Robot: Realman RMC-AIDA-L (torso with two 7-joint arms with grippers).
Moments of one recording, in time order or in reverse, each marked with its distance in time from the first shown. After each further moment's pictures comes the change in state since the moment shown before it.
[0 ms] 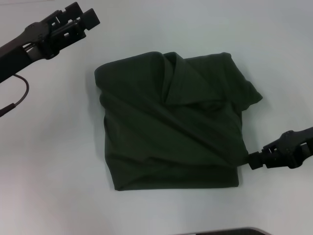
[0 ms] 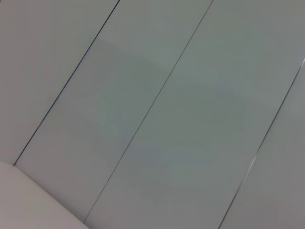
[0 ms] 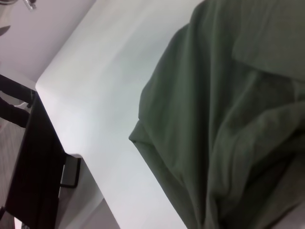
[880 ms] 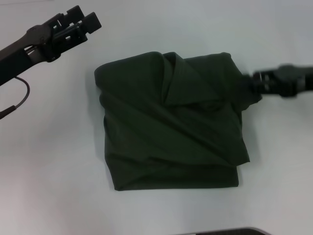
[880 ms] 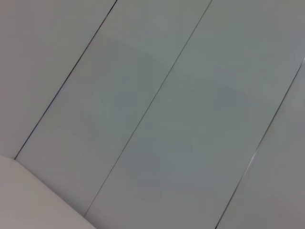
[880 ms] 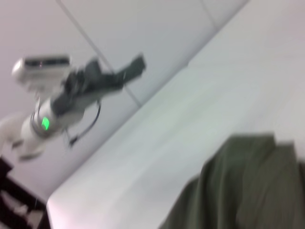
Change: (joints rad) left arm 0.002 0.001 0.006 0.000 0.010 -0.002 -0.004; right arm 0.064 0.023 0.303 0.002 0.148 -0.034 -0.087
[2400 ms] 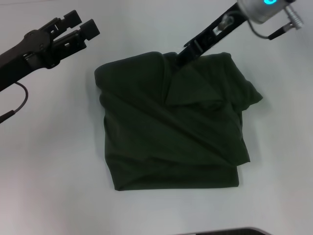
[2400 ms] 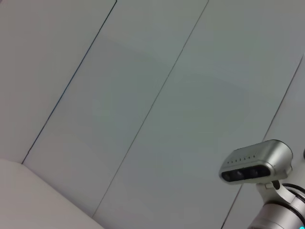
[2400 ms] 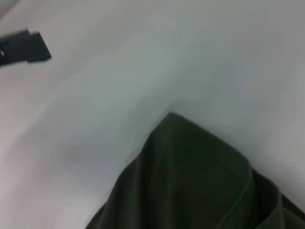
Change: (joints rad) left arm 0.022 -0.003 0.007 -0.002 -0.006 -0.004 0.056; right arm 0.414 0.070 -0.568 -0.236 -0.331 0.262 0.754
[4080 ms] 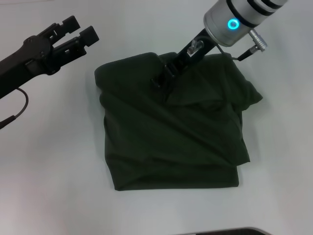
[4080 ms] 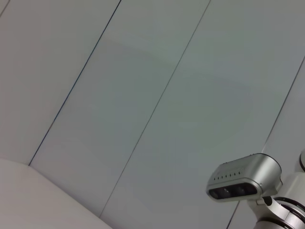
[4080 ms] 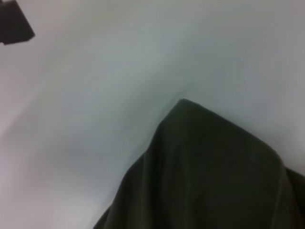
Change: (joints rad) left arm 0.013 0.002 -0.004 -0.031 0.001 -0.008 0.054; right arm 0.012 -0.004 -0.212 0.148 0.104 0.189 0.088
